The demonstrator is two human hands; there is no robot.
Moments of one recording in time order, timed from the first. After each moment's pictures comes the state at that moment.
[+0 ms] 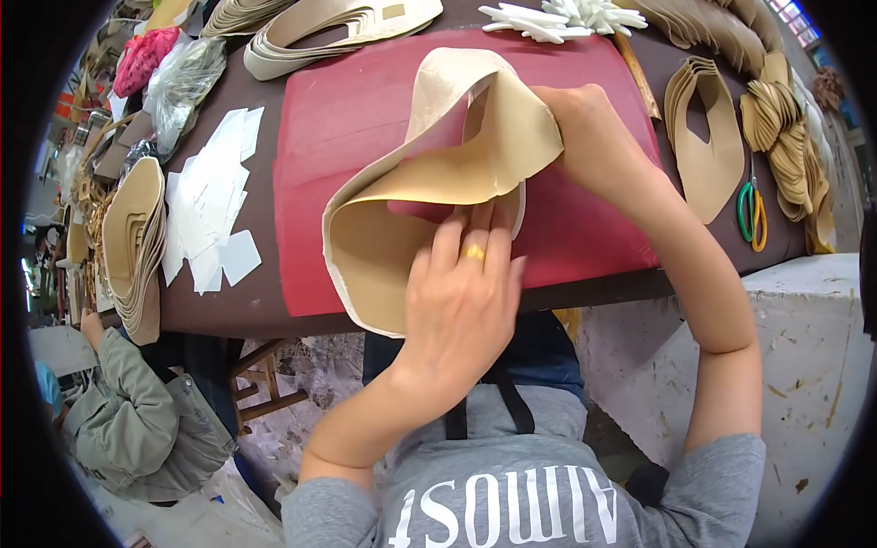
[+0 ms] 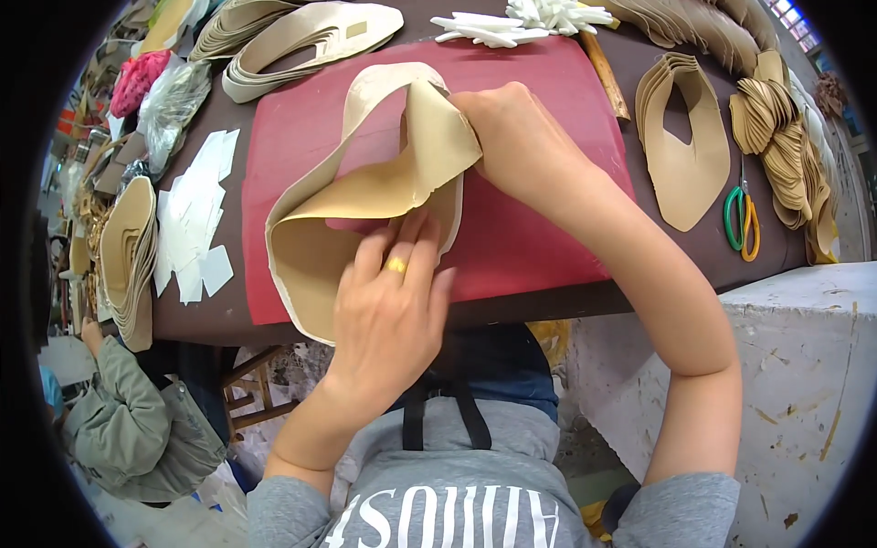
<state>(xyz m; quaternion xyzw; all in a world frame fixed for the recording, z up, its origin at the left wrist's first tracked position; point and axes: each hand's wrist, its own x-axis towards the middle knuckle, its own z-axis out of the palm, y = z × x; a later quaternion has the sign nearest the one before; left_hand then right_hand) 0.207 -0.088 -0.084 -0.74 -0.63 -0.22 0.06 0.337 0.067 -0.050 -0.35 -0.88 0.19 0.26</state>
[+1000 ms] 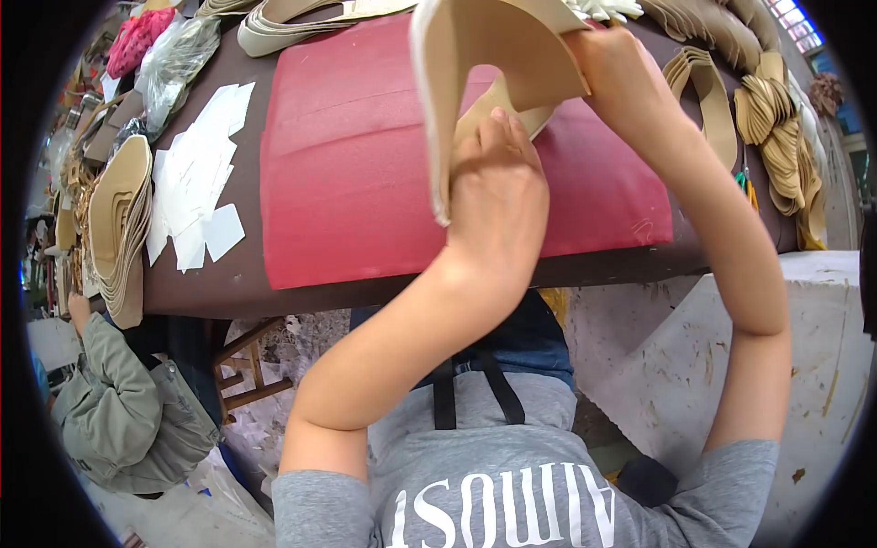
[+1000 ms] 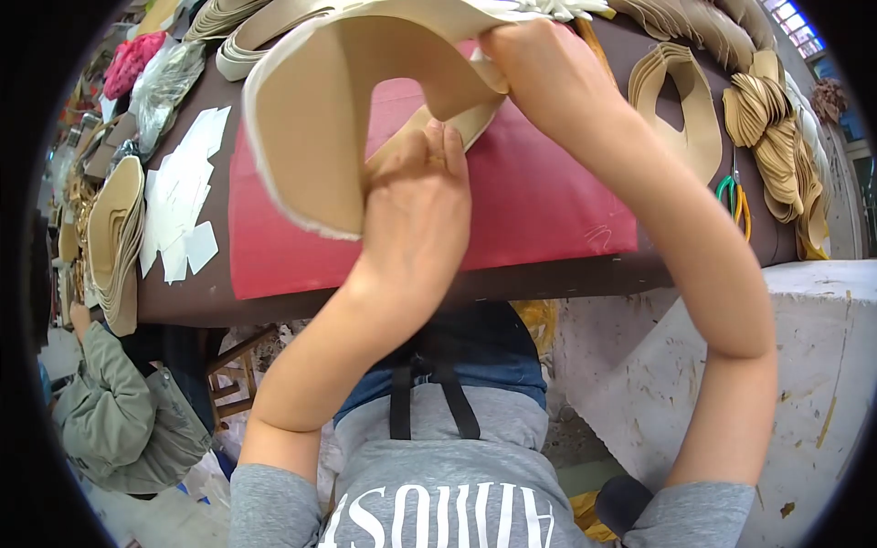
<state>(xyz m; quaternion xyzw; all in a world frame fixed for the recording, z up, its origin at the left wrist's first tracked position) 0.239 -0.028 -0.107 -0.69 -0.68 -0.10 0.24 0.353 0.099 -0.046 -0.35 -0.91 -0.03 0.22</state>
